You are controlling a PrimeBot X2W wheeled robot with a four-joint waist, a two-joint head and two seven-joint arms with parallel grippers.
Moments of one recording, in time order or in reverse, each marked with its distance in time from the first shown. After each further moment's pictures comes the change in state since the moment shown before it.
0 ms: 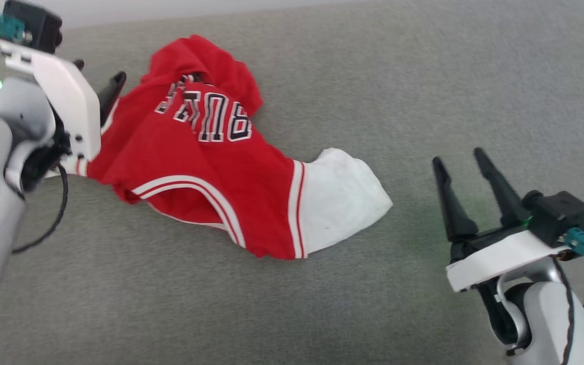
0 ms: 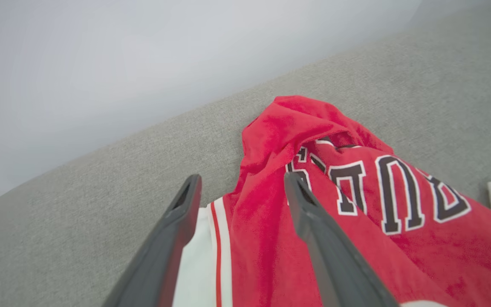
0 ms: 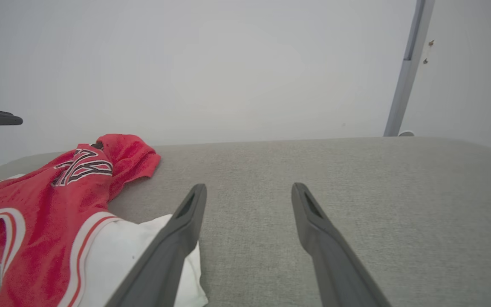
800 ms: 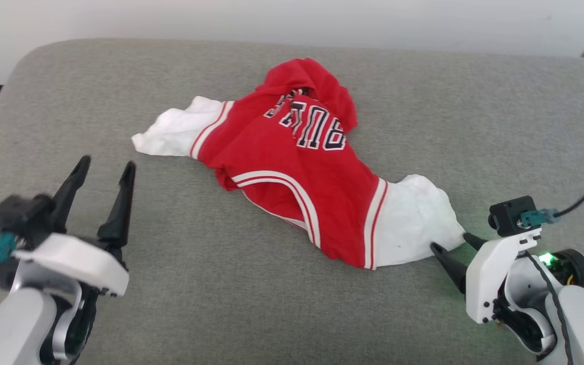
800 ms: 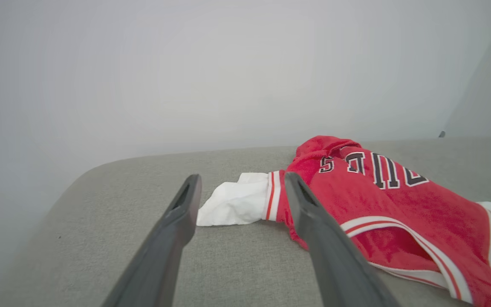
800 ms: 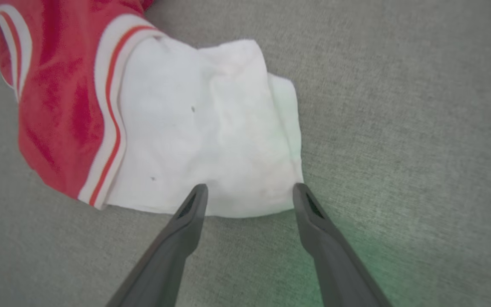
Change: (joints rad) left arm 0.648 0.049 0.147 -0.494 0.001 0.257 -0.602; right arm -0.014 -0.155 0.093 0.135 0.154 0.000 0.587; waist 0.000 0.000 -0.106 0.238
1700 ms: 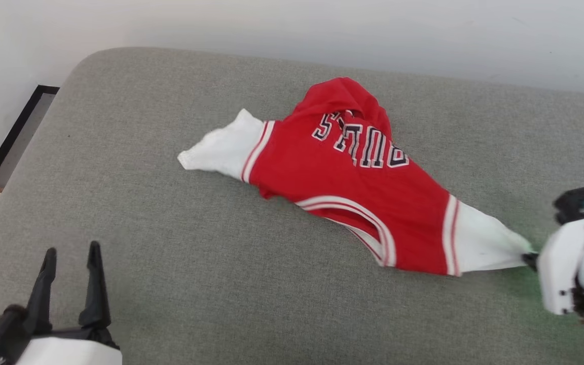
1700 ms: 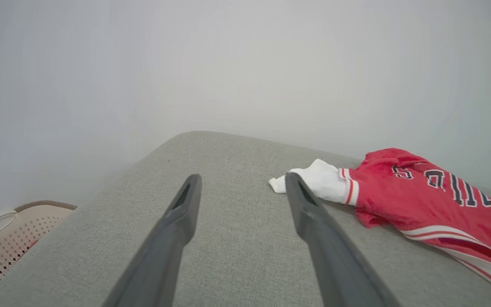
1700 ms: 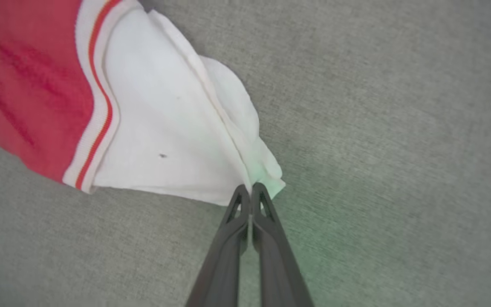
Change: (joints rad) left arm 0.412 -0.365 0.436 -0.075 0.259 -0.124 -0.087; right arm -0.072 -0.233 0.013 0.119 0.123 0.000 0.235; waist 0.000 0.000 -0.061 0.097
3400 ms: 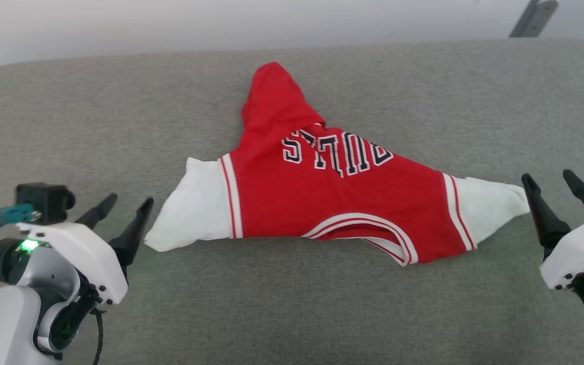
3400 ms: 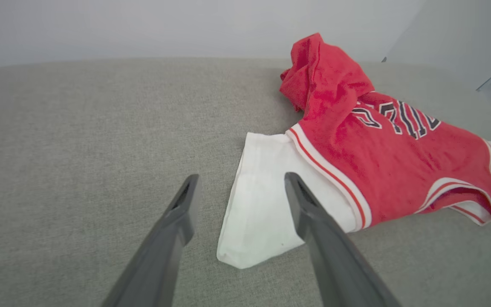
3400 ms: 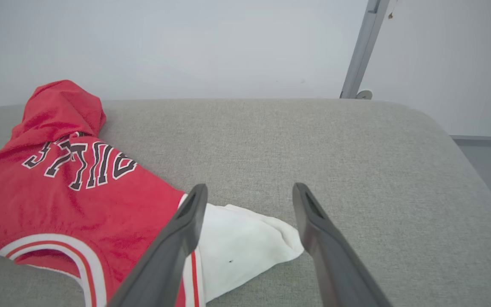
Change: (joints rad) left arm -0.349 0.174 -0.154 0.139 -0.190 -0.168 0.550; right arm 0.138 0.223 -0.314 -0.336 -0.194 0.000 -0.385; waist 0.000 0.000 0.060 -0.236
